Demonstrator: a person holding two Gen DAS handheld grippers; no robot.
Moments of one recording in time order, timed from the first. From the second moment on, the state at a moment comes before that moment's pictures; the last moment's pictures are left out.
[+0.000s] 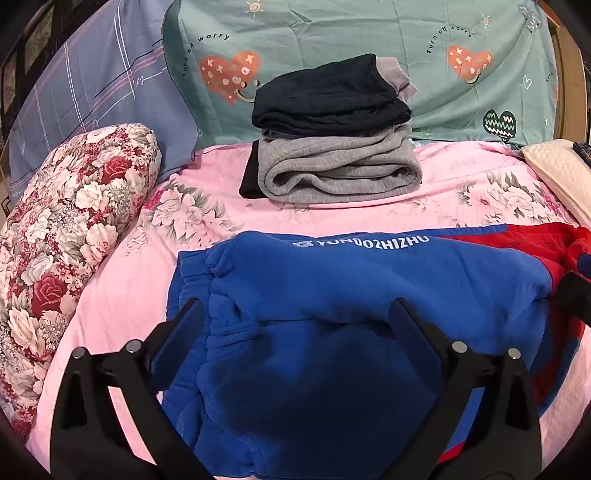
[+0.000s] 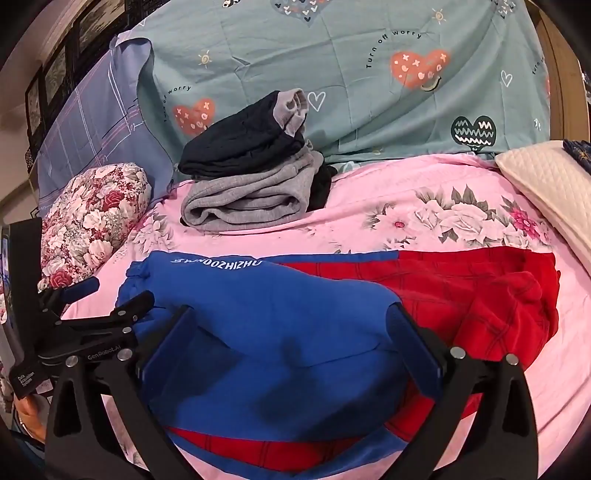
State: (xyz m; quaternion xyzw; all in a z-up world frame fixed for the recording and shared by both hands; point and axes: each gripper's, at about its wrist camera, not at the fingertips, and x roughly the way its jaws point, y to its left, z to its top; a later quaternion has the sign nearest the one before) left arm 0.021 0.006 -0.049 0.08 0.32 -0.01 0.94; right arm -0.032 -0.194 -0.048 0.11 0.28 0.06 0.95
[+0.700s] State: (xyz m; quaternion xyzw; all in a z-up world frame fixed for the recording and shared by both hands) left arm 0.024 0.006 -0.053 0.08 0.33 -0.01 0.94; right arm -0.026 -0.193 -0.050 0.11 0.29 0.07 0.95
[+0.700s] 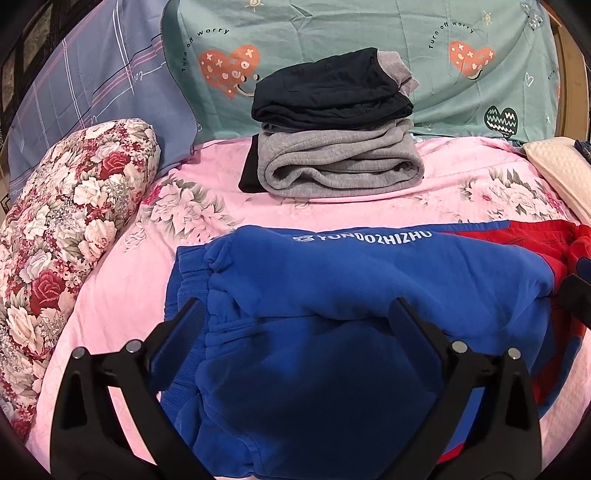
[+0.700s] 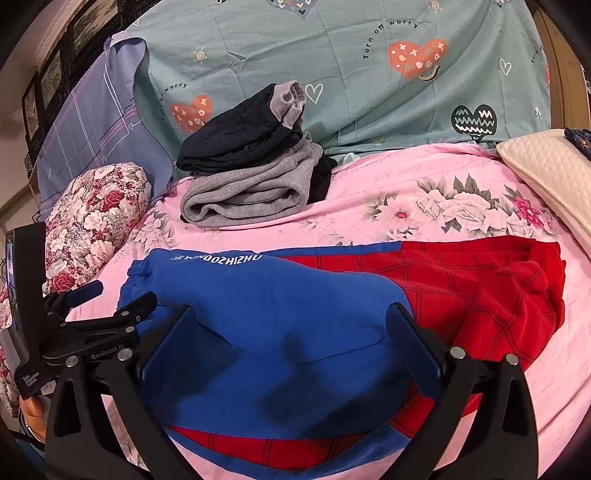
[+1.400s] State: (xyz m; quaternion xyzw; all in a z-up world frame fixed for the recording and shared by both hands) left arm 0.024 0.007 -0.054 0.08 0.33 -0.01 0.94; right arm -0.026 -0.191 -0.051 0.11 0.29 0.08 0.95
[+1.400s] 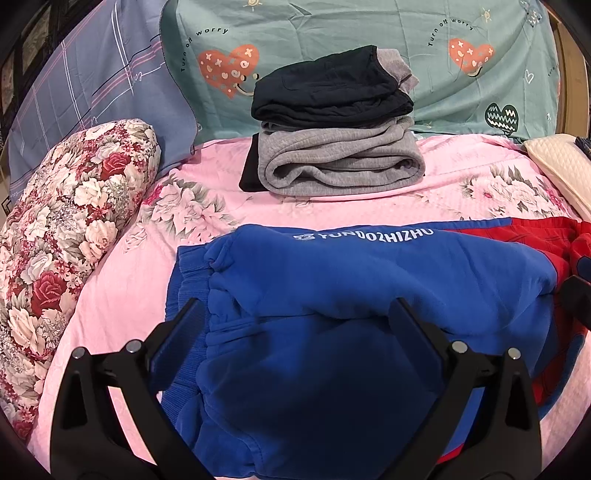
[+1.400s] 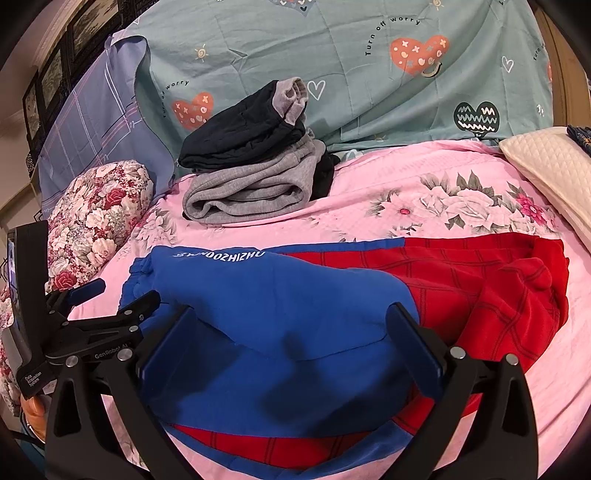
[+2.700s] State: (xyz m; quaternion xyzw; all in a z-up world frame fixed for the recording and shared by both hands) left arm 0.024 0.008 -0.054 0.09 0.33 0.00 0.94; right arm -0.025 -0.185 -0.053 0.11 0.30 0.08 0.94
